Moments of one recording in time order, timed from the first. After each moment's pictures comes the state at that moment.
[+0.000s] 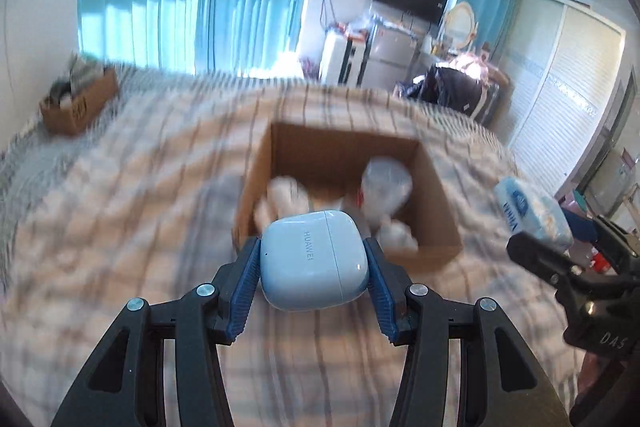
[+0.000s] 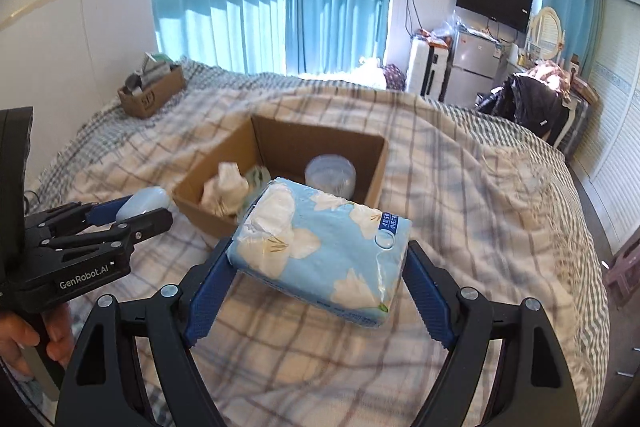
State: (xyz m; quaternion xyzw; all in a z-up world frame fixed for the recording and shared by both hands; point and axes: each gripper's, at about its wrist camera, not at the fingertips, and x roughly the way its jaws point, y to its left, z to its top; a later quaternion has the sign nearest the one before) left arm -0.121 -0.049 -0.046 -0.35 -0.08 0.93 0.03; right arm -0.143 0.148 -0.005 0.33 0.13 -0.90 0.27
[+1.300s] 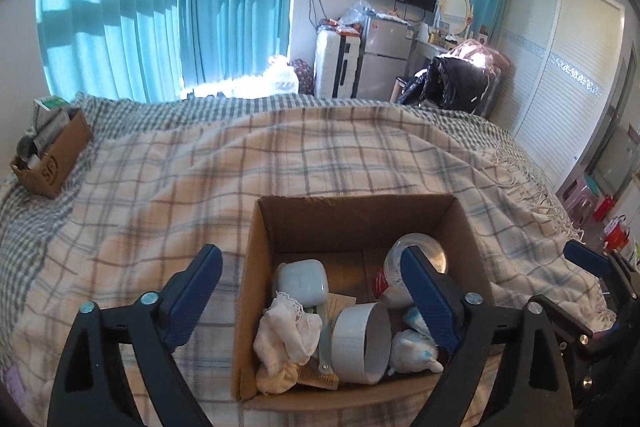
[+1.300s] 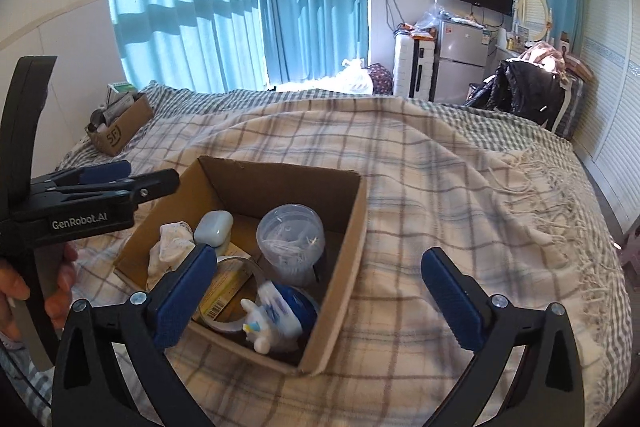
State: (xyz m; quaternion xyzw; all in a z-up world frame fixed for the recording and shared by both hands) left arm -0.230 -0.044 -0.030 -0.36 -0.04 0.93 0.03; right arm -0.227 0.147 -0.020 0.33 0.09 -0.91 0.24
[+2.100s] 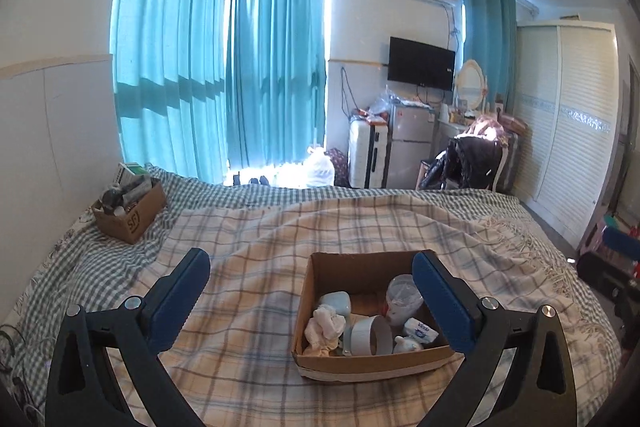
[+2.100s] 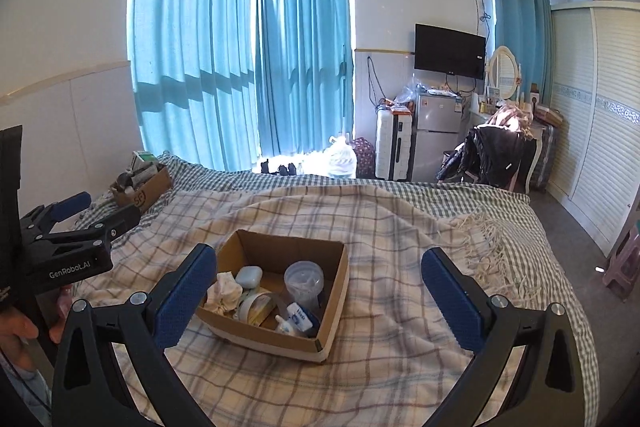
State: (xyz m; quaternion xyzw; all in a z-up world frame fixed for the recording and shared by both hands) left arm -0.088 -0.046 0.054 -0.20 -0.04 0.98 -0.07; right arm -0.104 0.187 0.082 0.22 0.05 -0.95 0.24
